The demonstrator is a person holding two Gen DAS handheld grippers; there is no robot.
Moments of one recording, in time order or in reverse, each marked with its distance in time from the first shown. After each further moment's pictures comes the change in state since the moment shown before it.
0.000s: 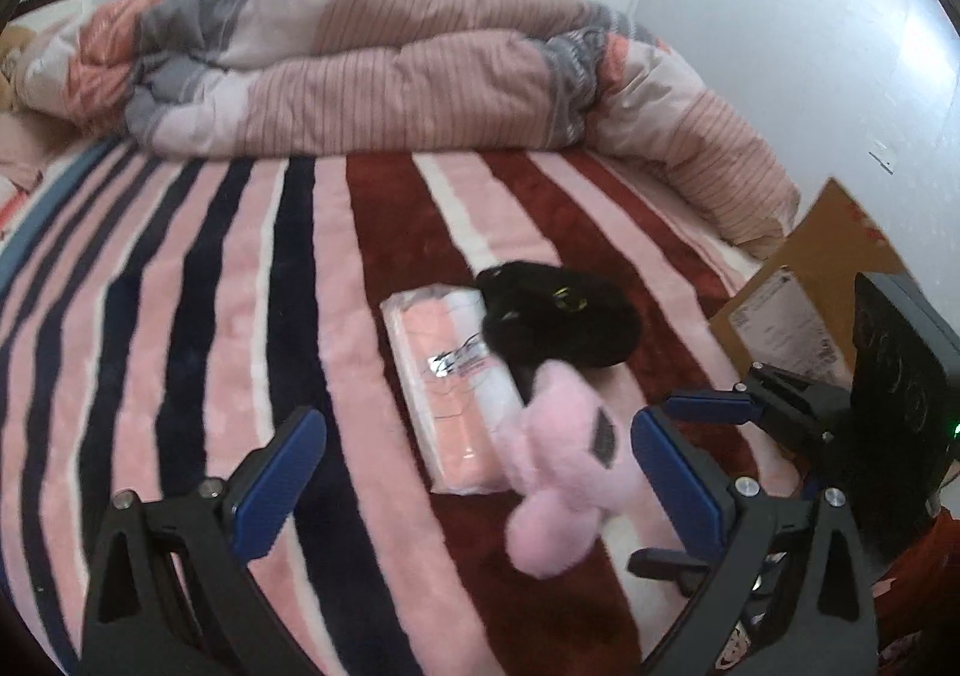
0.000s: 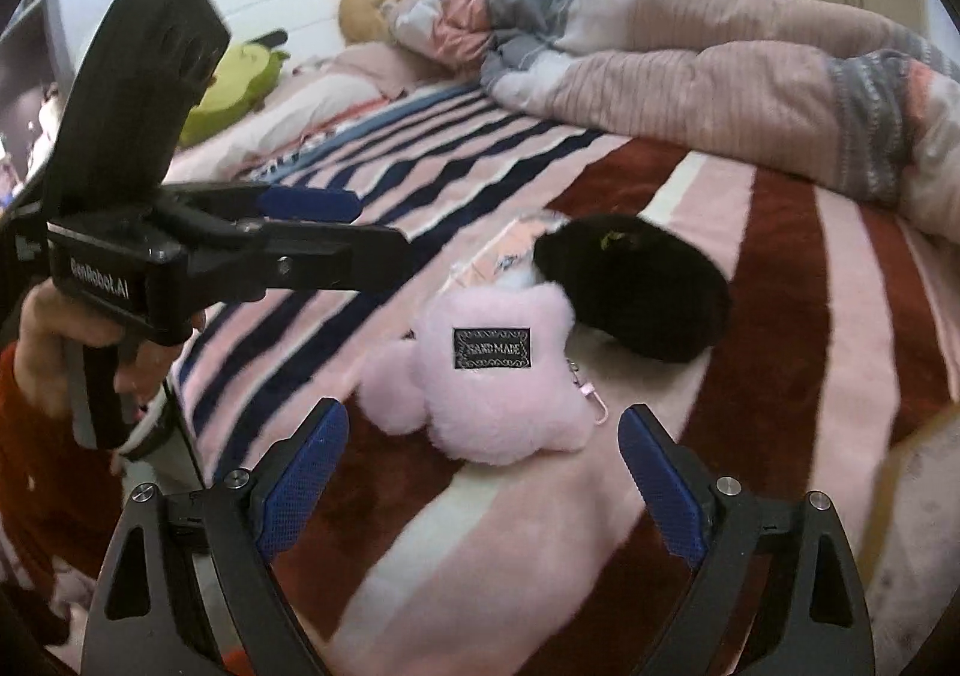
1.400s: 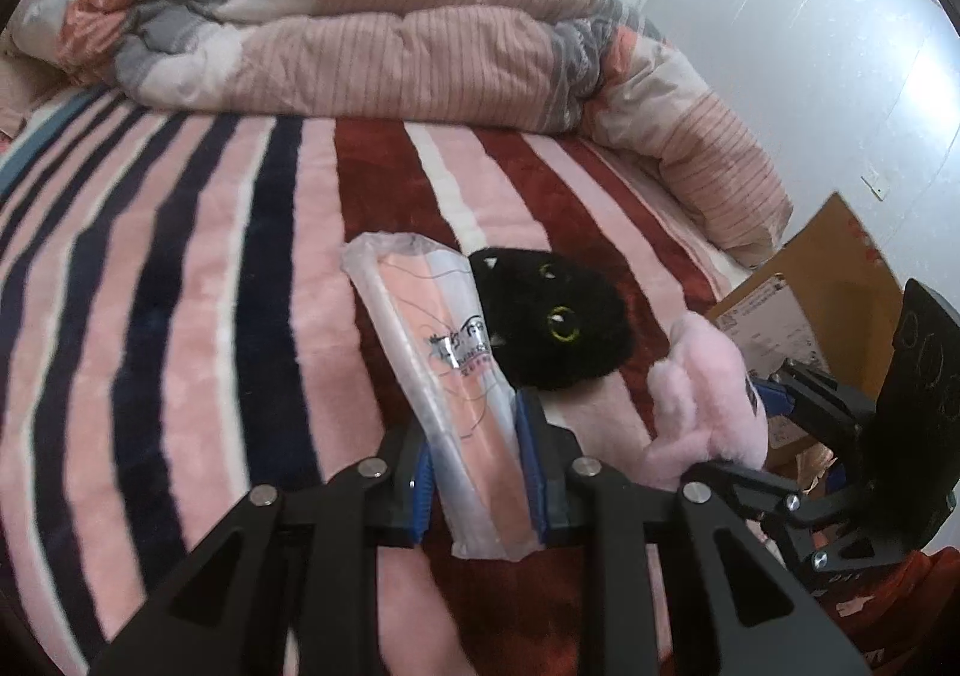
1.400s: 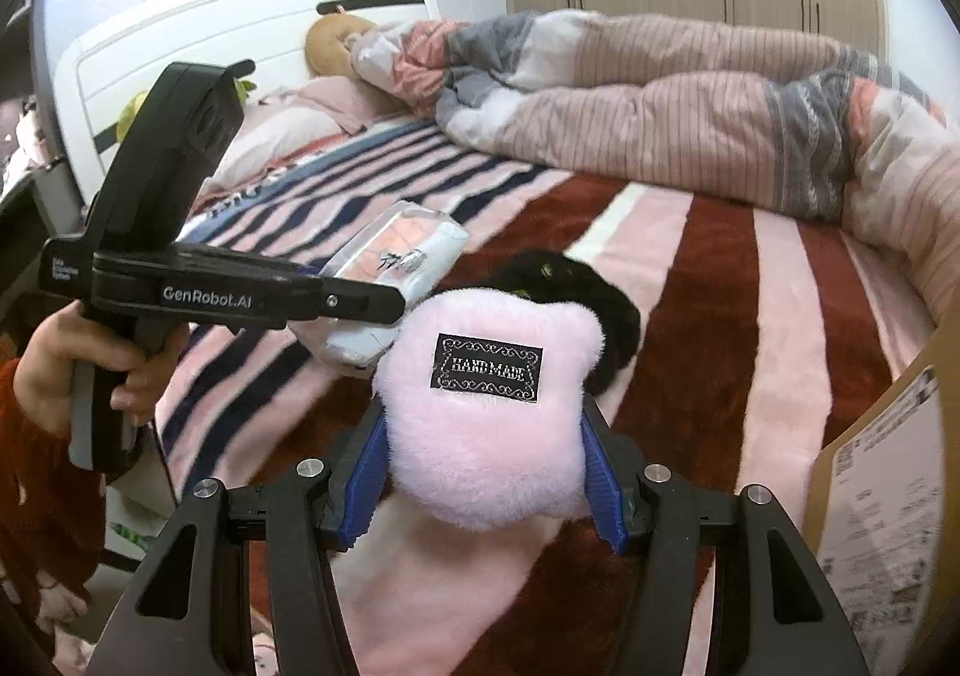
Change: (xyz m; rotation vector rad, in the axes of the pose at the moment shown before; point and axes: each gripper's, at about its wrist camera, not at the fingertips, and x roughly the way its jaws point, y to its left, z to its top) left arm -0.004 0.001 0.000 -0.070 0.027 -0.068; right arm -0.014 -0.010 -0.006 0.011 -0.068 -0.111
